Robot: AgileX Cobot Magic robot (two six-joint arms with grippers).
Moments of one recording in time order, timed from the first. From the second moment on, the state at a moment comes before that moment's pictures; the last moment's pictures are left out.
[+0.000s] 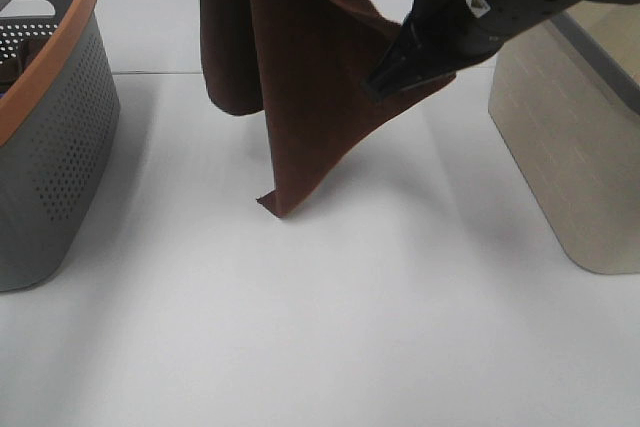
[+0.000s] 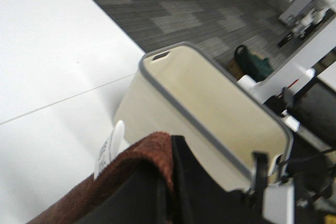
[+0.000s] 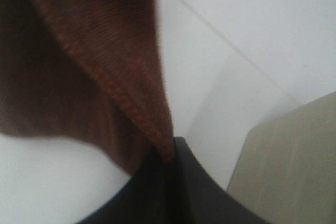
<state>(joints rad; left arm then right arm) -0.21 1.82 -1.85 -1.07 0.88 0.60 0.68 1.56 -1.11 -0.80 0.51 0.53</state>
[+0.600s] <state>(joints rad) -0.22 1.83 -1.85 -0.75 0.58 0.62 0.40 1.74 -1.46 -0.67 0.32 0.37</state>
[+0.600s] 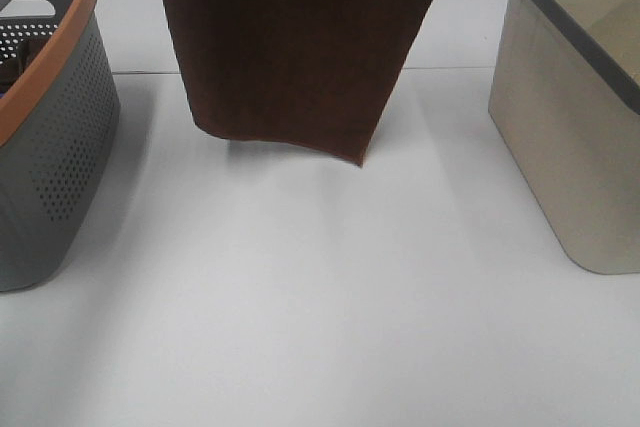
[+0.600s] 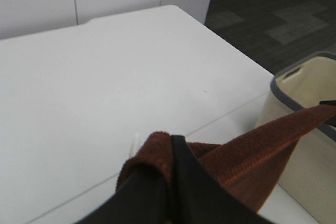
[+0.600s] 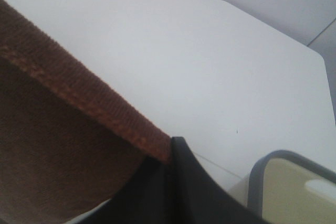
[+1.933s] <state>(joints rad) -0.24 2.04 -1.85 -0.34 1.09 0.31 0.32 1.97 -1.71 0.04 0.98 0.00</state>
